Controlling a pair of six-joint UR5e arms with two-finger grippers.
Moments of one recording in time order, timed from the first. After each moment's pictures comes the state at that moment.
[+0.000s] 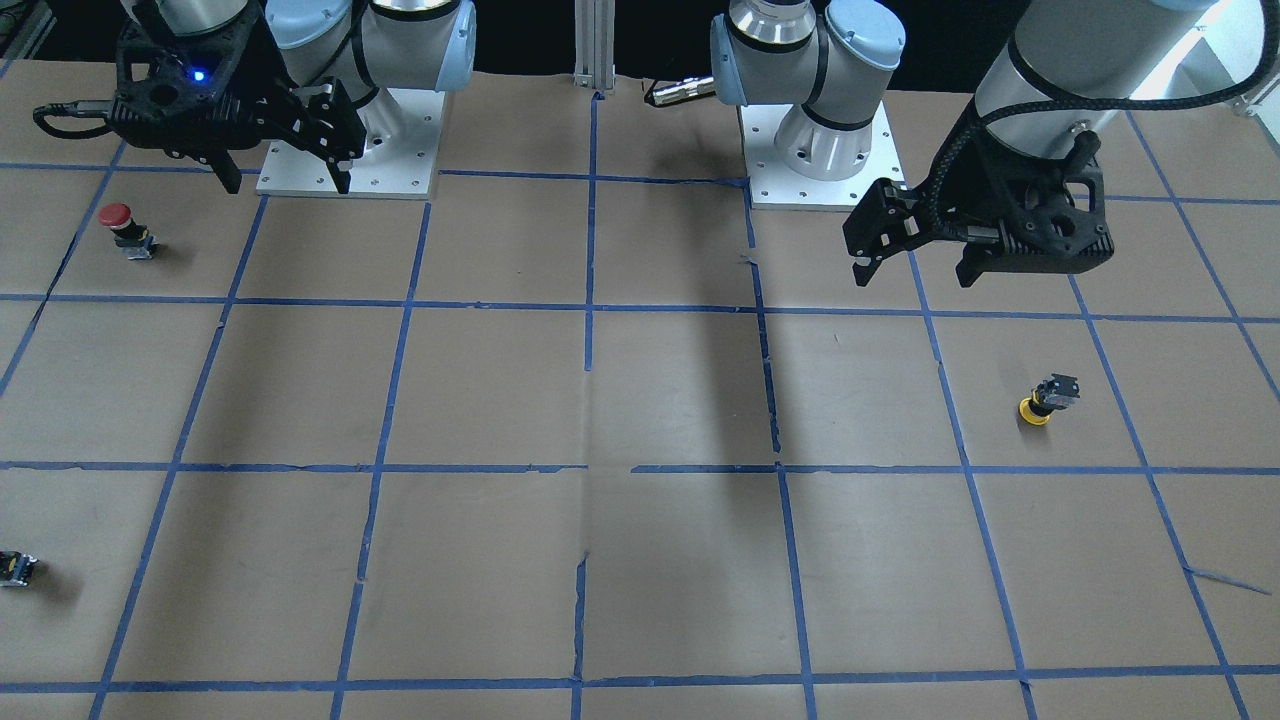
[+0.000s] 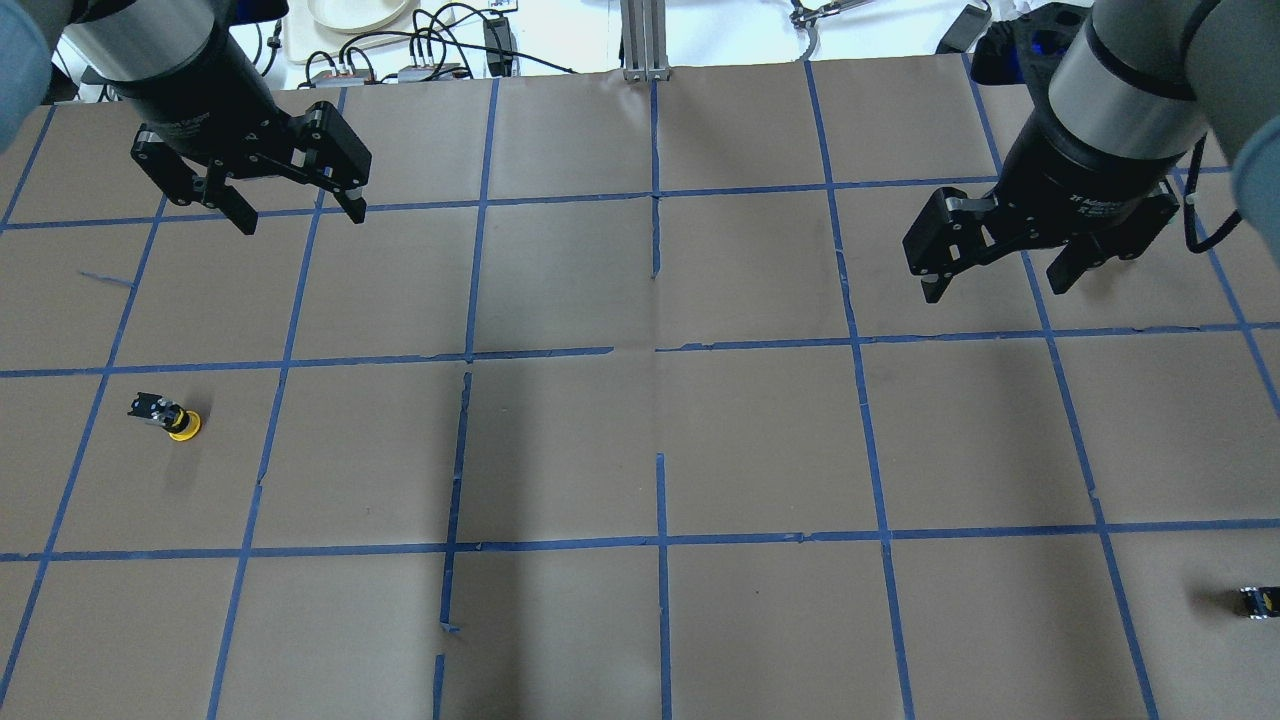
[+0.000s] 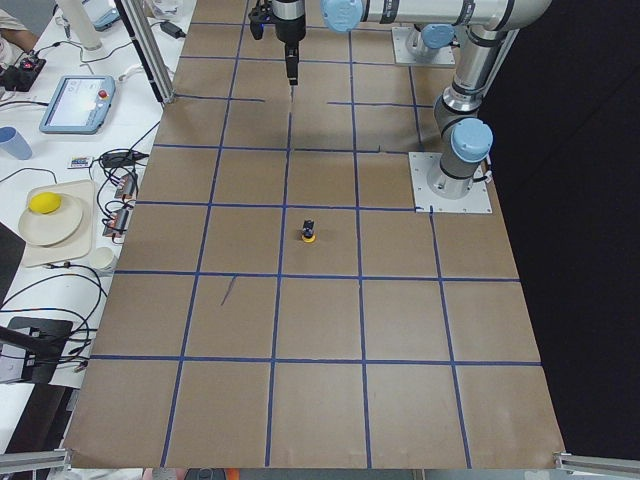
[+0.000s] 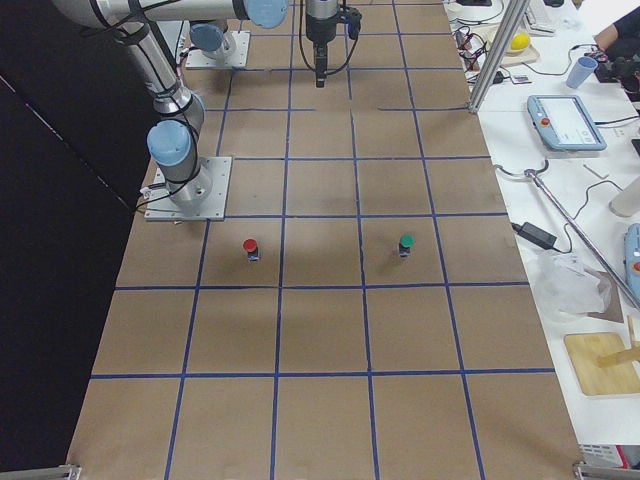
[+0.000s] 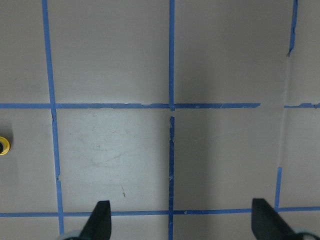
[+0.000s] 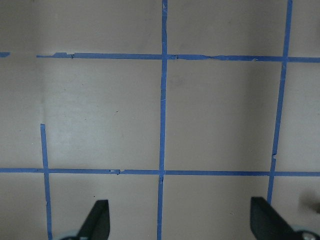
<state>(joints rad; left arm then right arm) -1.49 -1.62 -1.48 -1.65 1.54 0.04 1.54 -1.72 1.67 -1.51 -1.57 -0.06</state>
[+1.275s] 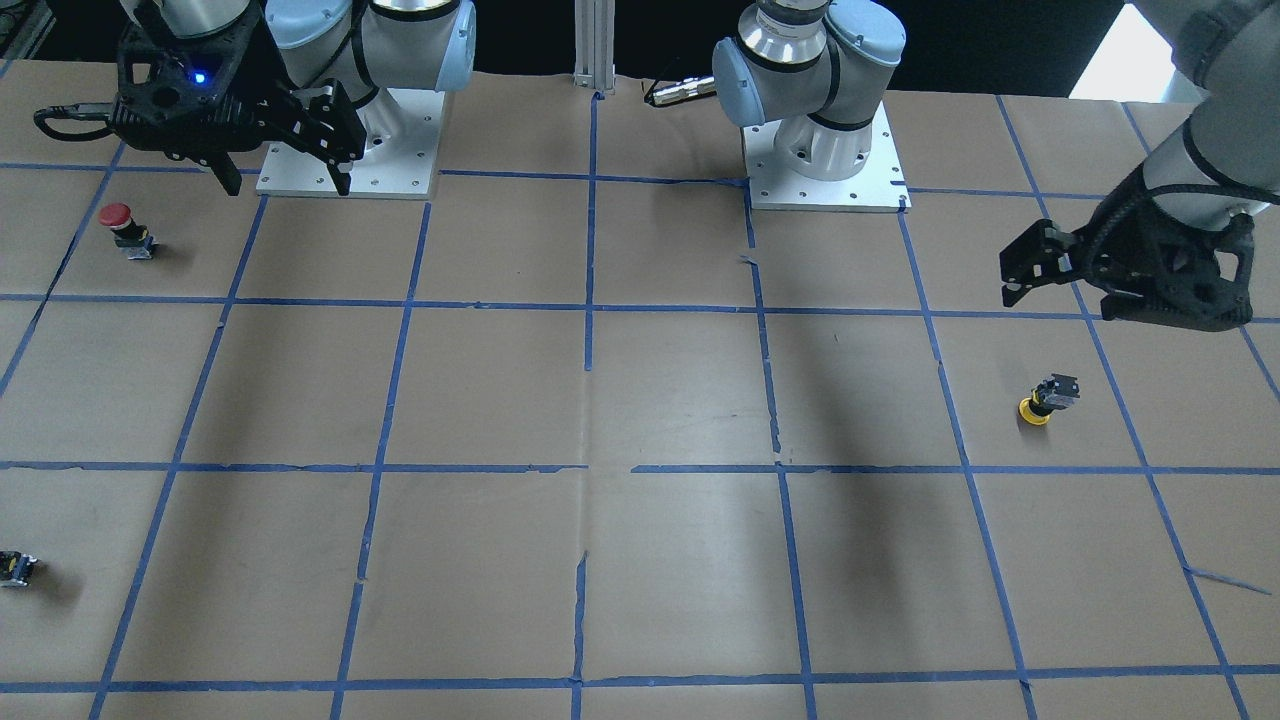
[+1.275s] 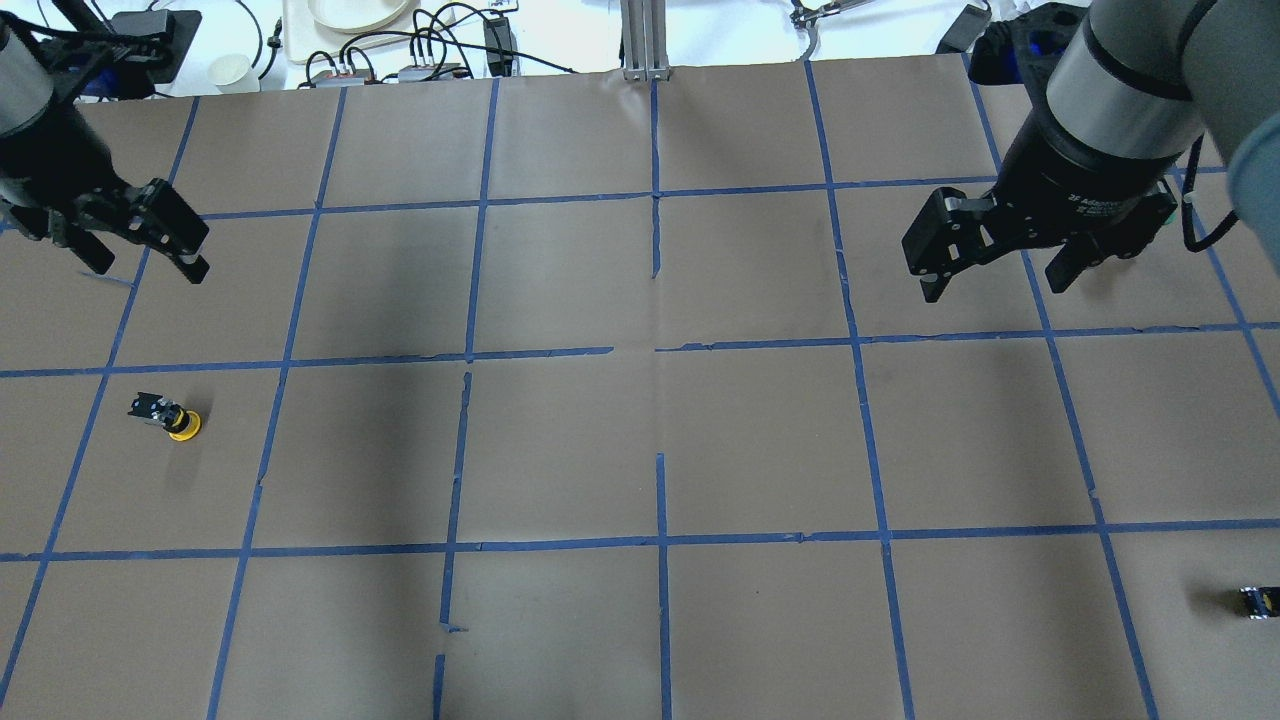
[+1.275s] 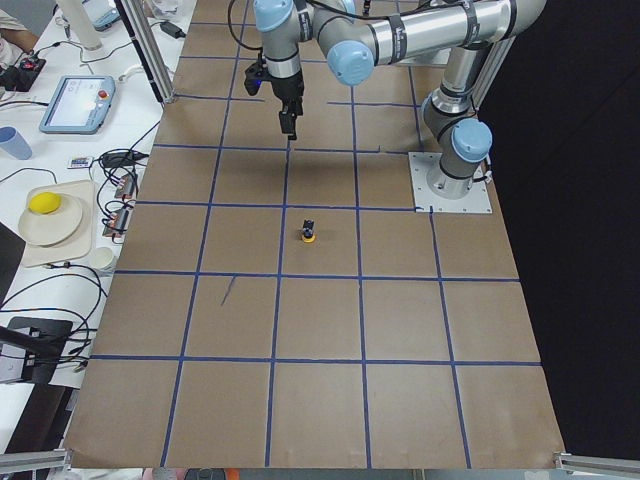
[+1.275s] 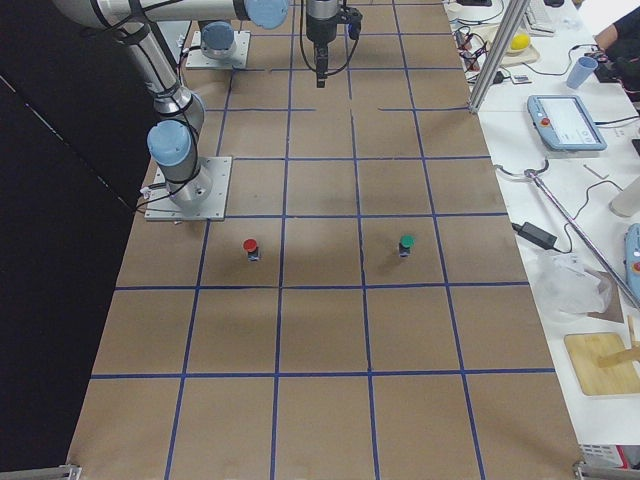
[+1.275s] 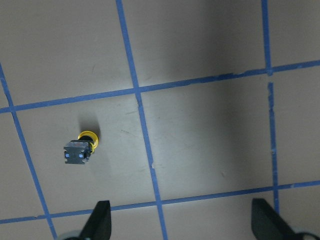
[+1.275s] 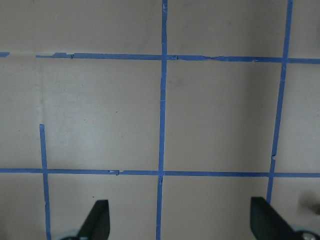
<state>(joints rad) -1.18 -1.65 -1.59 -1.56 1.64 0.56 1.54 -1.72 1.67 -1.51 -1.58 -0.06</state>
